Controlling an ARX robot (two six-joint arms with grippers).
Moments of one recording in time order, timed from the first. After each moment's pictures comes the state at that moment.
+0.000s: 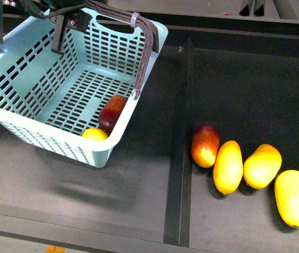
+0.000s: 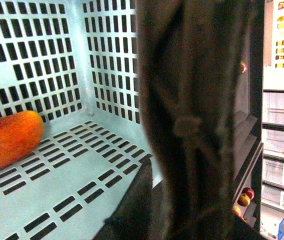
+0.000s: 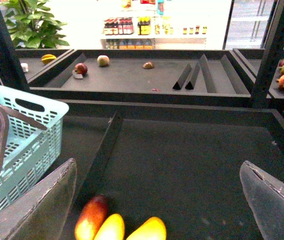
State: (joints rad) left arm -0.29 2.14 1.43 0.11 -0.12 -1.42; right arm 0.00 0.01 0.02 0.00 0.00 0.00
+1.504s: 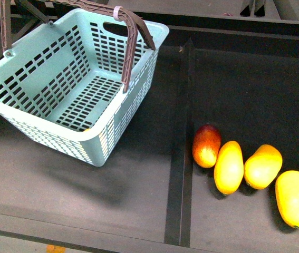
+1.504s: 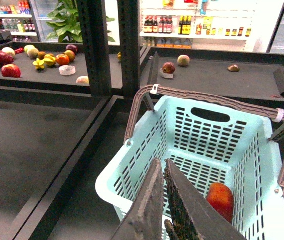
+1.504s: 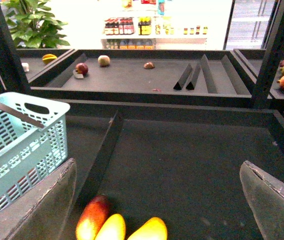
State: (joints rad) left arm 0.00 1.00 0.06 0.92 0.00 -0.01; right arm 0.00 0.00 0.02 0.00 0.00 0.00
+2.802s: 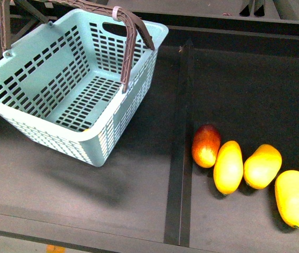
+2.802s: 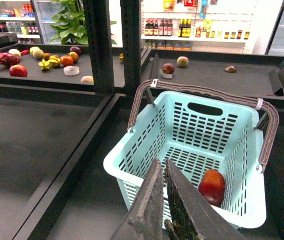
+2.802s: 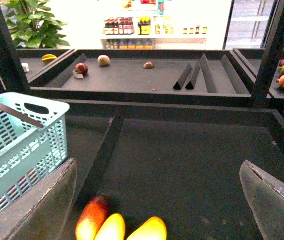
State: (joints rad) left arm 0.00 0.06 0.02 0.03 0.00 -0.01; right arm 0.00 0.00 0.02 0.00 0.00 0.00
